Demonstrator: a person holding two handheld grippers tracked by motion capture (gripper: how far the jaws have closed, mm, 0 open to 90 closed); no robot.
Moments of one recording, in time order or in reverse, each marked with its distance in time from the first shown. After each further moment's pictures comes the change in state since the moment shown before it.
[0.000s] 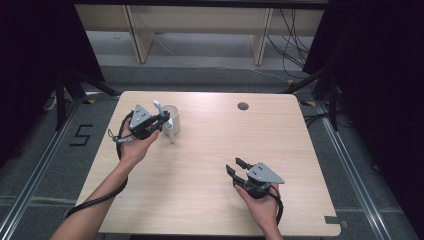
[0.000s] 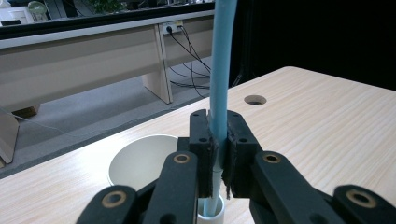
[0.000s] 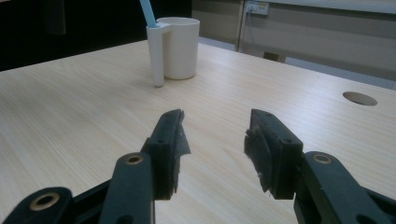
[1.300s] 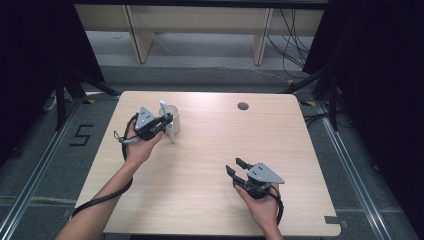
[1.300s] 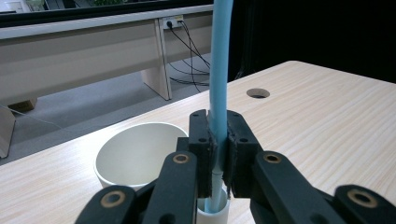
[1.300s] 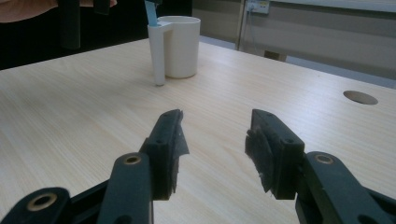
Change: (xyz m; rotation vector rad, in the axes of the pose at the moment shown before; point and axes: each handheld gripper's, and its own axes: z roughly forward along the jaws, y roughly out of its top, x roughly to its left) left arm 0.001 -0.017 0.017 0.005 0.001 -0.008; right arm 0.001 0.000 -0.001 0.013 0.011 0.013
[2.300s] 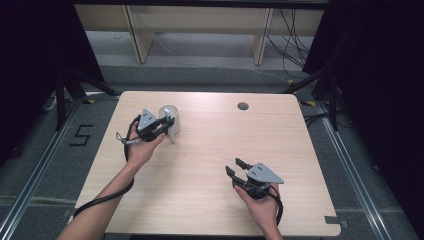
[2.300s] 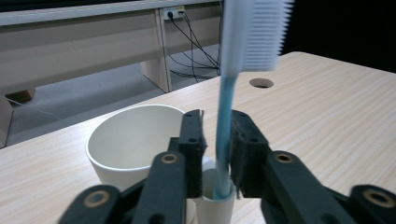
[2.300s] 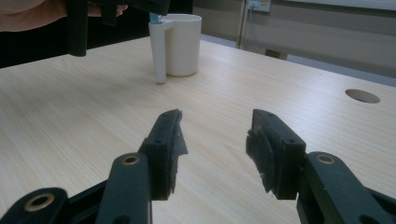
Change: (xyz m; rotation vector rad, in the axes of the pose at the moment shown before) left arm 0.001 -0.013 0.008 0.023 0.000 -0.021; right arm -0.002 0.000 0.001 -0.005 -0.008 -0.037
